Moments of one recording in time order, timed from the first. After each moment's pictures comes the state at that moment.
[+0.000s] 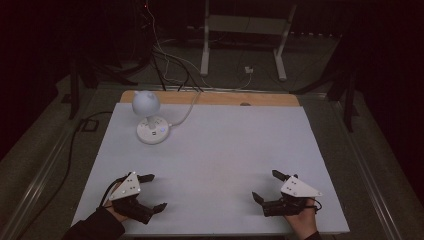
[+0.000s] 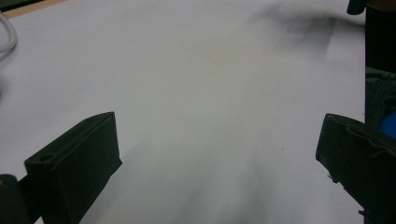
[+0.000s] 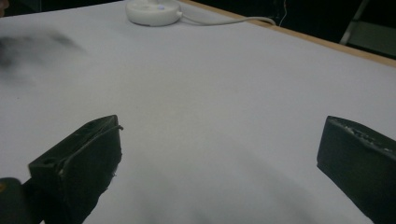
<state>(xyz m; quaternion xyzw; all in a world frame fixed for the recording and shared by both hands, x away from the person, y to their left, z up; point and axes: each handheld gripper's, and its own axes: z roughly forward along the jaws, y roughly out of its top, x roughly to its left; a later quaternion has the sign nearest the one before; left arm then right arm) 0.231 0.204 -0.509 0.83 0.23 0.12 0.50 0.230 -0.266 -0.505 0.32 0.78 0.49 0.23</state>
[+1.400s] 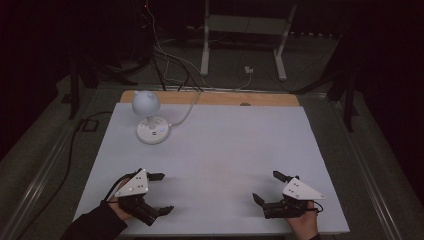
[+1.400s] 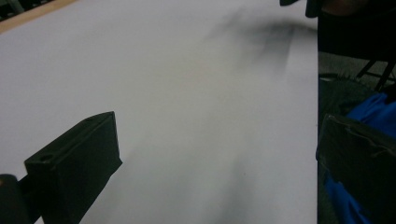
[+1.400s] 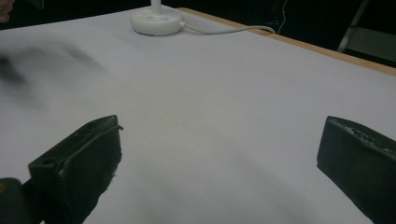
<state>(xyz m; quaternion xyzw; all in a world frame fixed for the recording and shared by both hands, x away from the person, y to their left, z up) 0.233 0.182 -0.477 0.84 0.17 0.09 0.50 0.221 -0.265 -0.497 0.32 0.77 0.50 0.24</state>
